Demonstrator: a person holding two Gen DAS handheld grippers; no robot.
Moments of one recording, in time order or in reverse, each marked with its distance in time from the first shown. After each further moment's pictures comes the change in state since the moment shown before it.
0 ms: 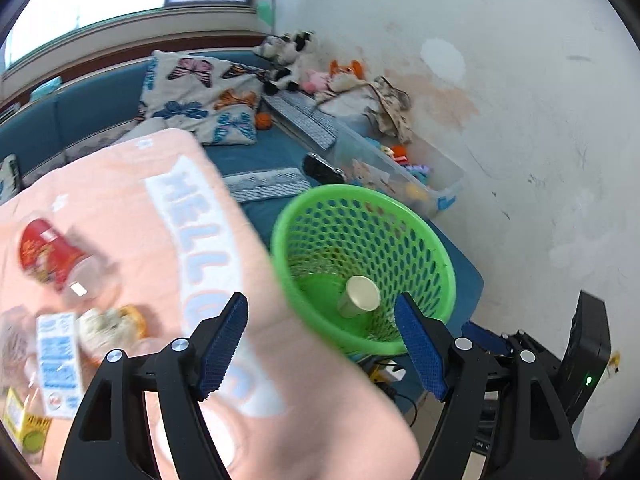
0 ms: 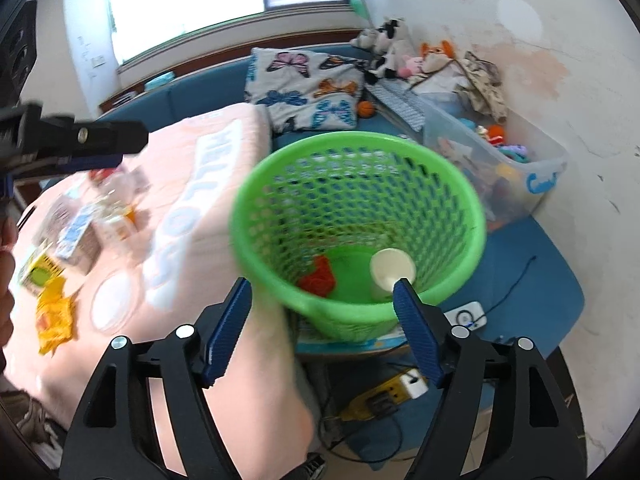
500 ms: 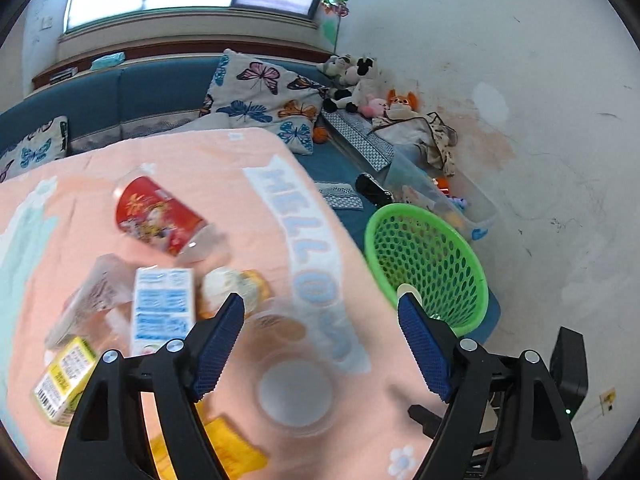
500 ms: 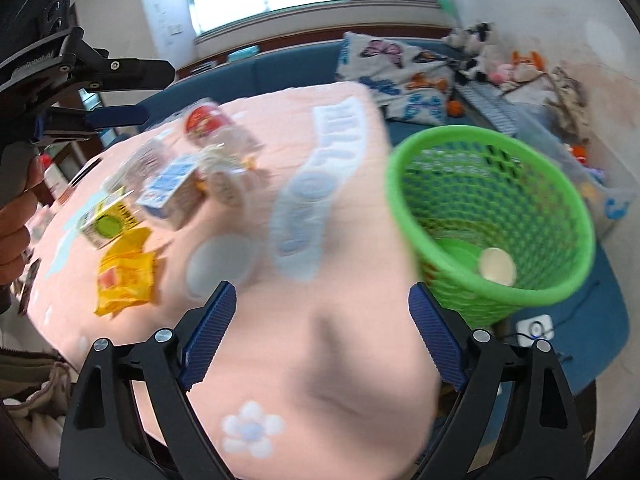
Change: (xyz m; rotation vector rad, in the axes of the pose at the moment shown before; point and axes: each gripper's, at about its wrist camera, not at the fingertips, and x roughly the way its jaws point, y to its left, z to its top) left arm -0.074 0.094 -0.034 -0.141 -0.061 0.078; right arm 0.011 0.099 -0.016 -0.155 0.051 0.234
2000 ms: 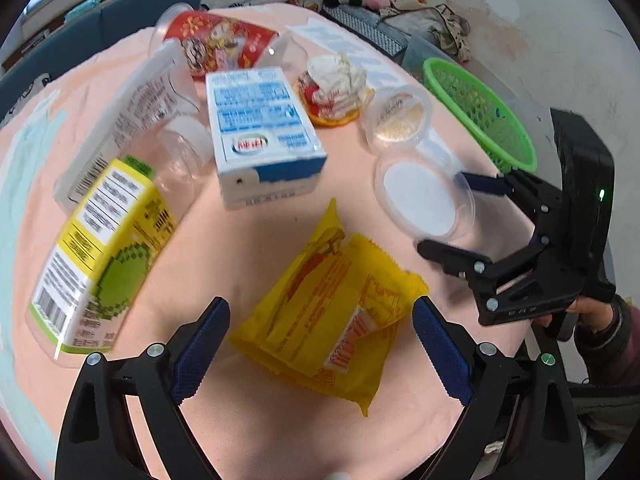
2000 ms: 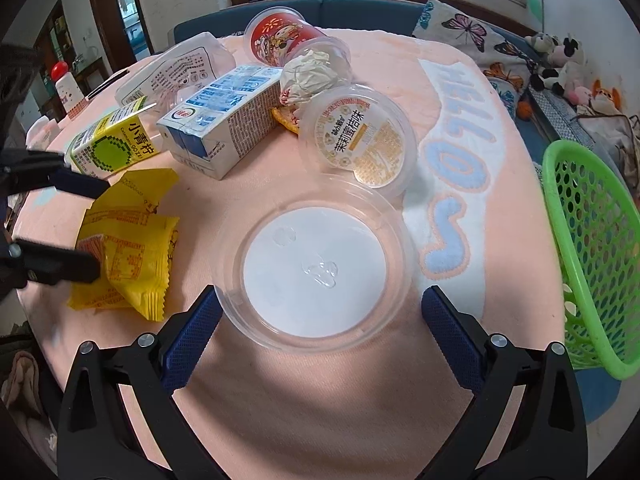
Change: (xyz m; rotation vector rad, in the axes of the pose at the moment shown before) left arm 0.018 0.107 -0.112 0.124 0.362 0.007; right arm 0.100 0.080 0.010 -0.208 0.170 0.034
